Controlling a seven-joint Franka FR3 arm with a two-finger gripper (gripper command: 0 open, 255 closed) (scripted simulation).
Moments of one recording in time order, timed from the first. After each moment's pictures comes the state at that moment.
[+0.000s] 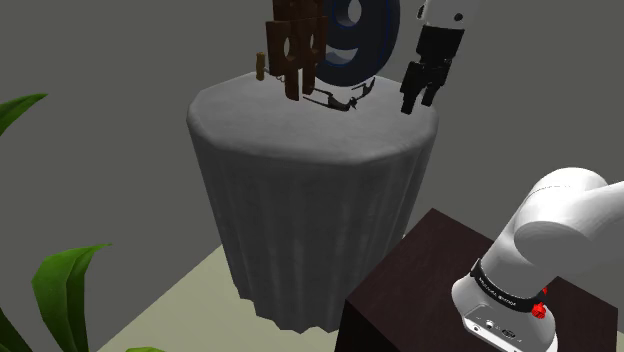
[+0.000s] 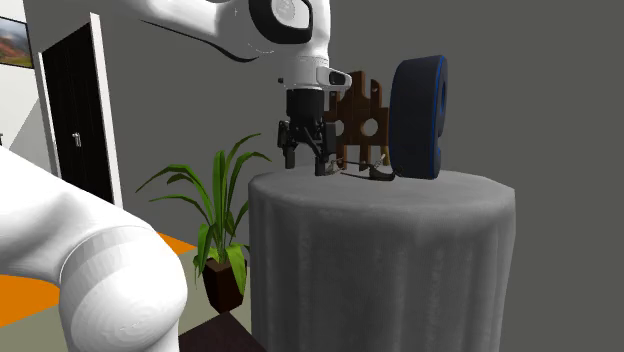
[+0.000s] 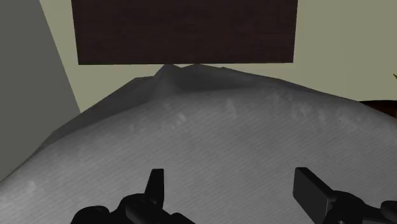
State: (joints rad) arm -0.02 -0.78 -0.04 -2.36 0.03 1.61 -0.03
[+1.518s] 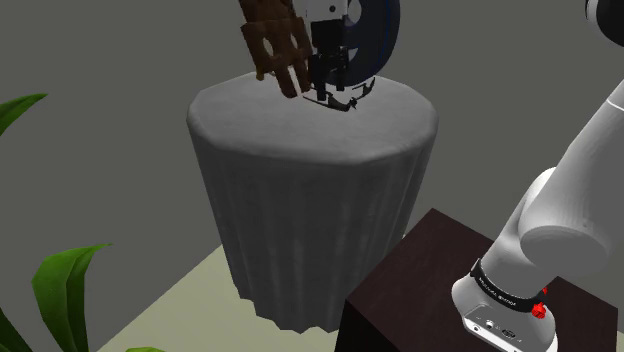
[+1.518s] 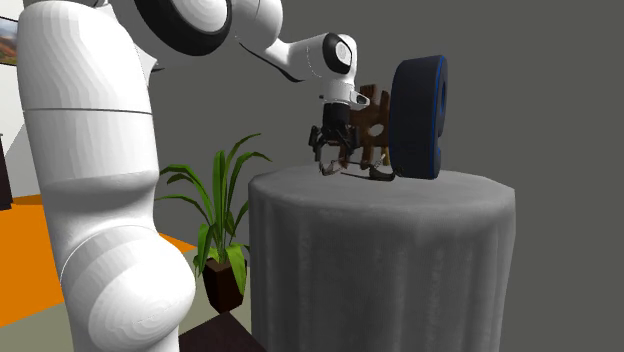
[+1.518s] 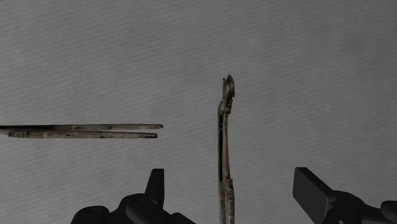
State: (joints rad) arm 0.08 -0.03 0.06 -1.67 0.01 1.49 -0.08
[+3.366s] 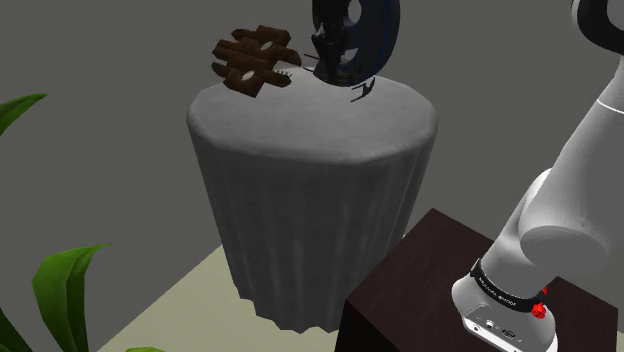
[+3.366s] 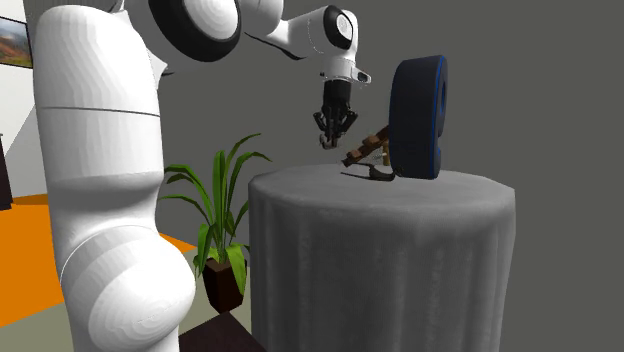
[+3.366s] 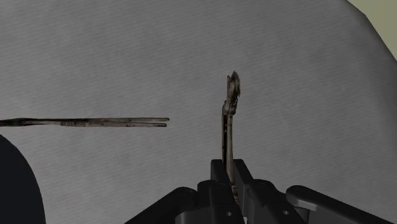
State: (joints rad) arm 0.08 0.02 0.06 -1.46 0.00 1.33 -0.08
